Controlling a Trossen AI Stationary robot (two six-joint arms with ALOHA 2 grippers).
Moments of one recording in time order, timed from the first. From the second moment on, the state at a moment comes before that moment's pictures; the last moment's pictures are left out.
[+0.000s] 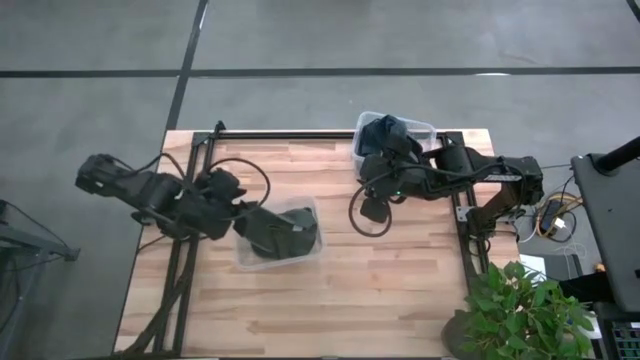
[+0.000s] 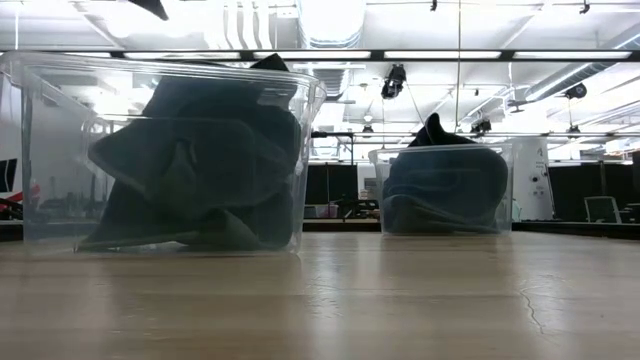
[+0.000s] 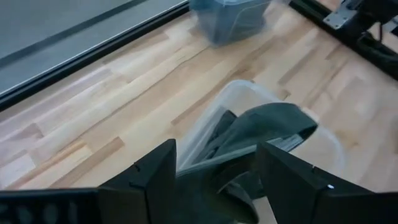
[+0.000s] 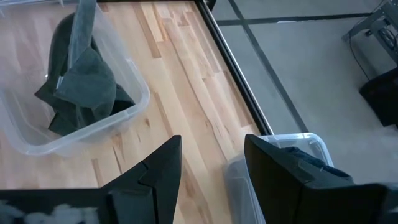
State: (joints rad) left arm -0.40 1.13 1.38 -1.28 -0.69 -1.09; right arm 0.16 1.62 1.99 -1.29 0.58 0.26
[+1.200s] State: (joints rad) left arm -0.32 1.20 1.17 -0.96 -0.68 -0.91; right arm 0.16 1.62 1.91 -1.27 0.58 0.26
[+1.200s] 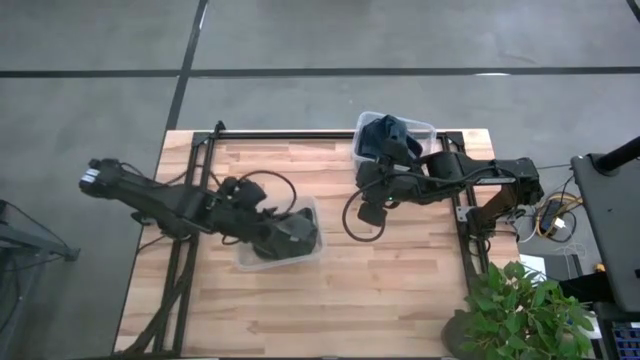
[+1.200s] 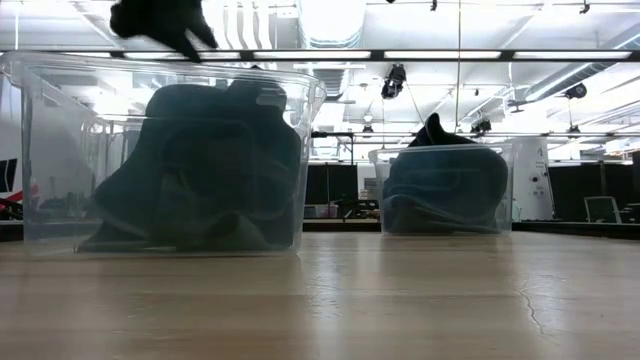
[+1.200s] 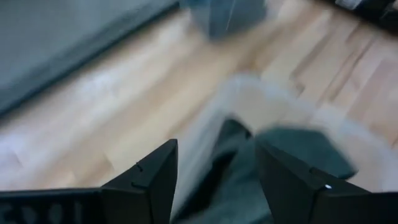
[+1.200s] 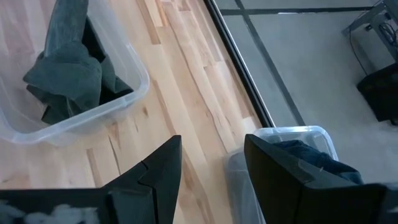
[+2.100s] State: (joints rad) left arm -0.43 0.87 1.07 -0.70 -0.76 -0.50; right arm 0.37 1.12 1.11 -0.47 0.36 0.11
